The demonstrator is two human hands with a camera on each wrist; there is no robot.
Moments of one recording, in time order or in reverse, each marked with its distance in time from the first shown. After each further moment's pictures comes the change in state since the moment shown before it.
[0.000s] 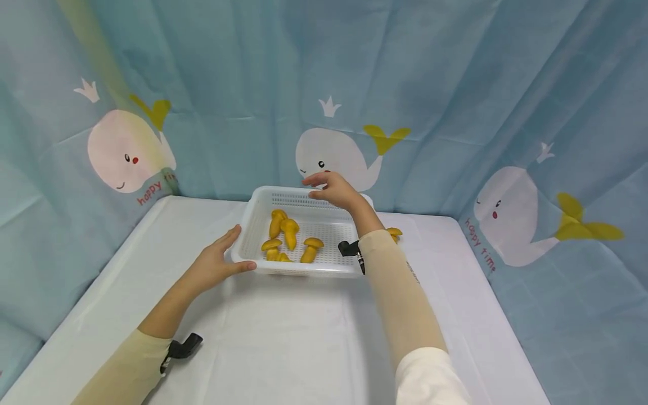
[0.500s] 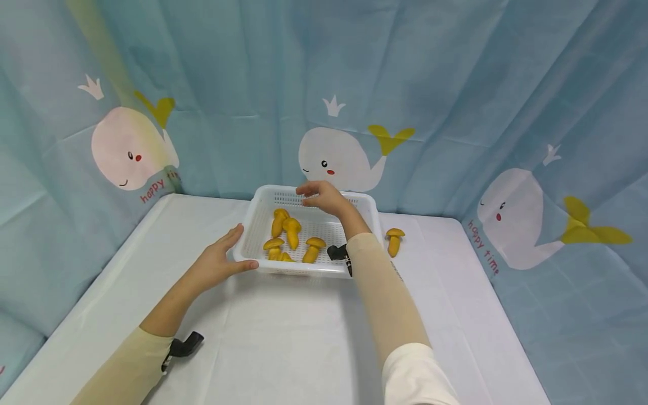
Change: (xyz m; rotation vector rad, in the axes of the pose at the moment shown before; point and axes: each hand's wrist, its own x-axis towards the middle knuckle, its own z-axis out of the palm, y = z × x) left_hand -0.002 0.004 0.001 0.018 -0.015 -0.006; right_hand 0.018 0.023 0.037 0.085 -0.042 0.062
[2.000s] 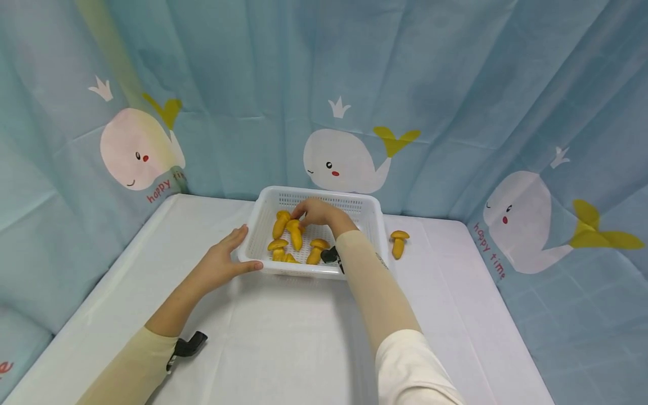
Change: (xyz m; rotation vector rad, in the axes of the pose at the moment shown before) left_hand -0.003 0.000 -0.001 0.009 0.006 0.018; right_hand 0.025 0.020 0.039 -0.282 -0.302 0.053
